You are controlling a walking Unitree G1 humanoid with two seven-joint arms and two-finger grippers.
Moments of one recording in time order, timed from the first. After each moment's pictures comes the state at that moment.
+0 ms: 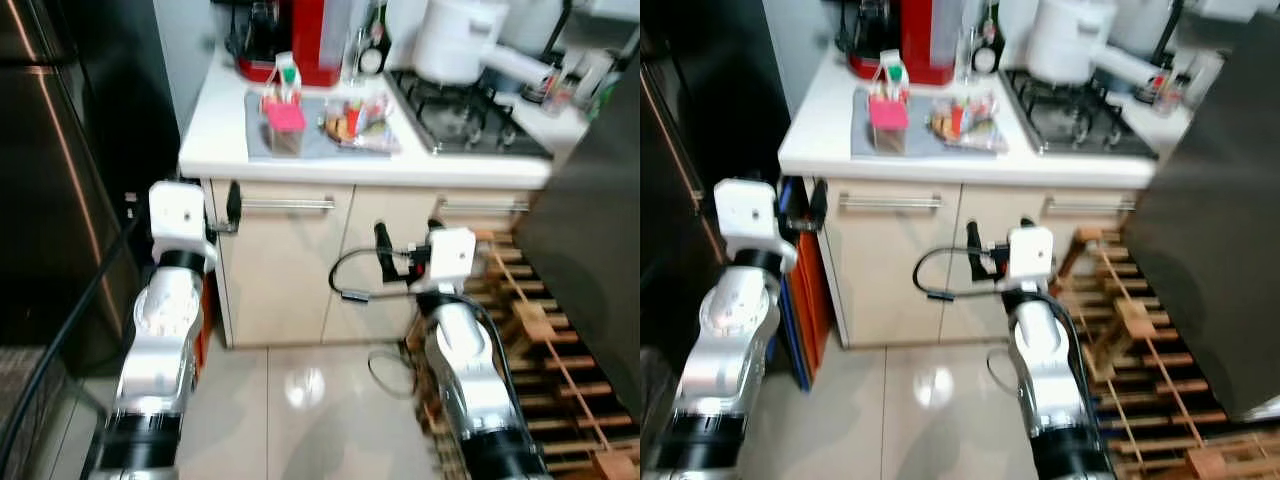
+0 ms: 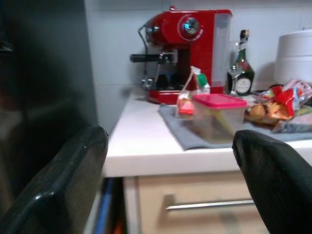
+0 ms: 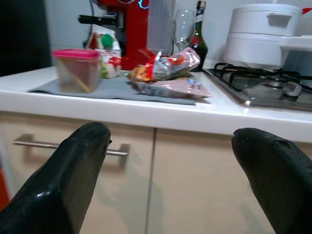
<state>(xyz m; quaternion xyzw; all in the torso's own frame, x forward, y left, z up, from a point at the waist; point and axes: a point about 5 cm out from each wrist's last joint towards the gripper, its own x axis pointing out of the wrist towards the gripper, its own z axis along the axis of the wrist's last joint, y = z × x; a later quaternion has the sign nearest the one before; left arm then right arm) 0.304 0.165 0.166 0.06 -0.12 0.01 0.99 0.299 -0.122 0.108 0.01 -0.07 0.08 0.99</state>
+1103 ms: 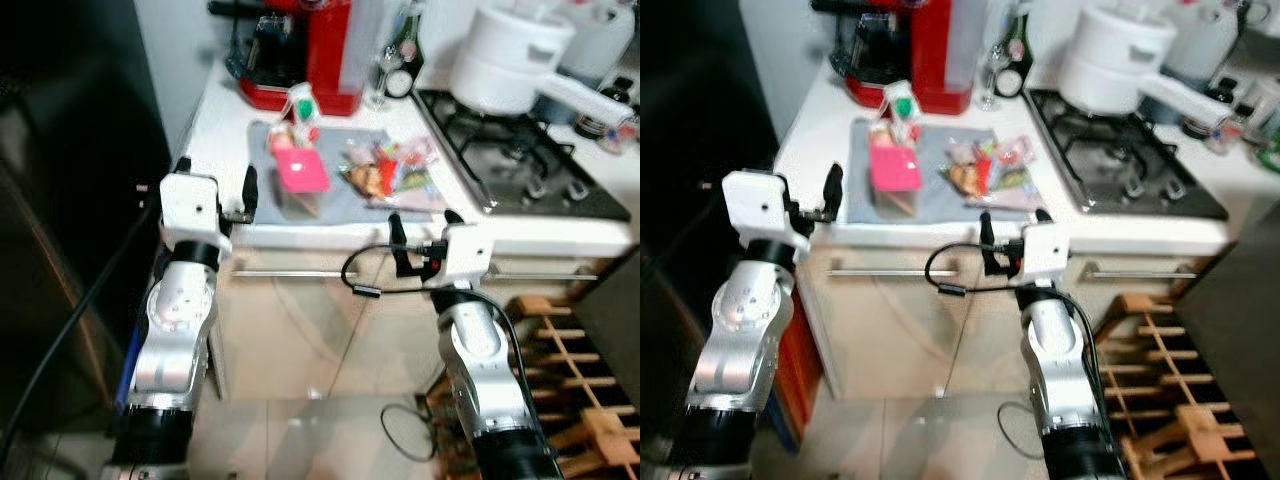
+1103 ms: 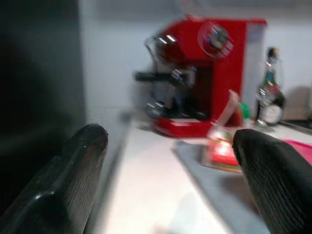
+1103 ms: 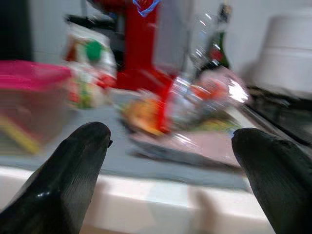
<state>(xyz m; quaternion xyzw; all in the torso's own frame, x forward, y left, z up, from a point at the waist) 0.303 0.150 0.185 0.06 -0.18 -0.02 0.98 0.298 -0.135 0.123 0.00 -0.11 0.07 0.99</state>
